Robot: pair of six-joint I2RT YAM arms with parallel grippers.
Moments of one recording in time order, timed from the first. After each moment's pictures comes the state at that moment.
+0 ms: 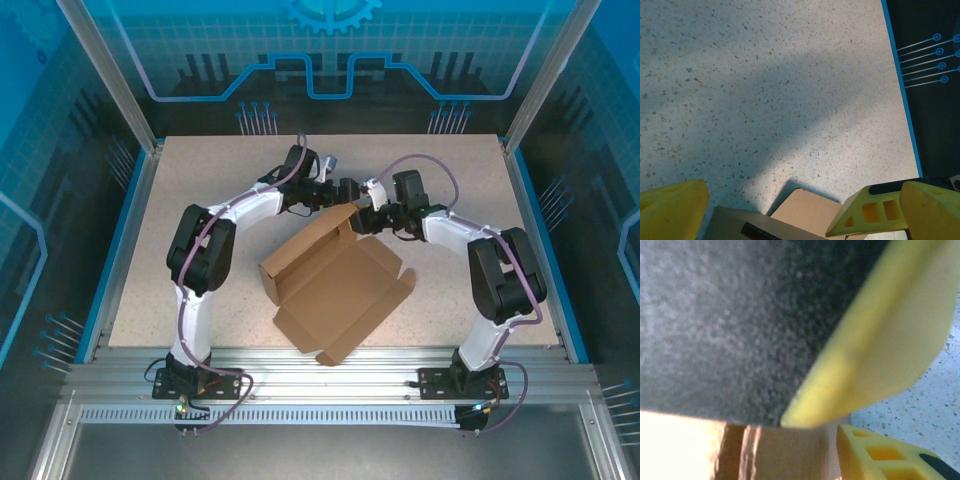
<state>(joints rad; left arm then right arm) -0.42 2.12 1.60 -0.22 0.57 -0.59 0.31 1.76 1.06 -0.05 -0.60 -0.07</state>
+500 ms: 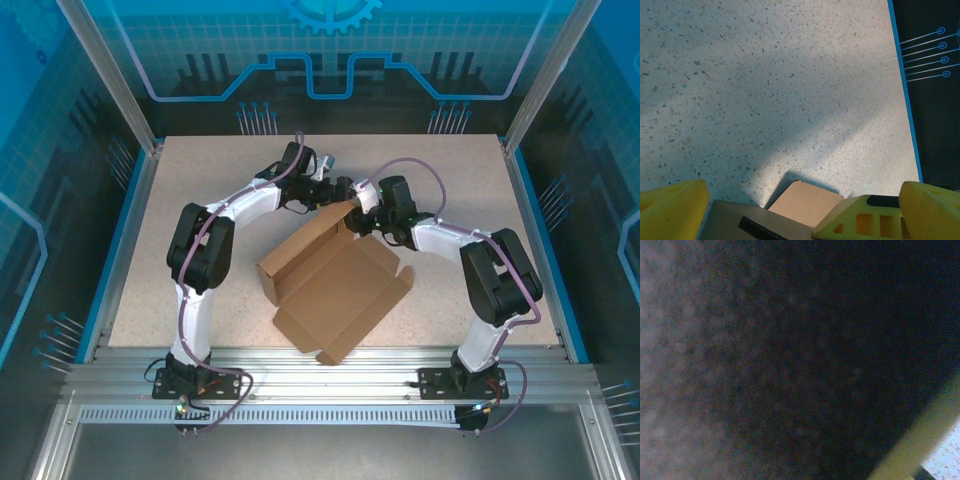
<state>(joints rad) -0.40 2.13 1.64 -0.30 0.60 -0.56 0.41 1.76 1.02 0.09 -0.36 -0.07</state>
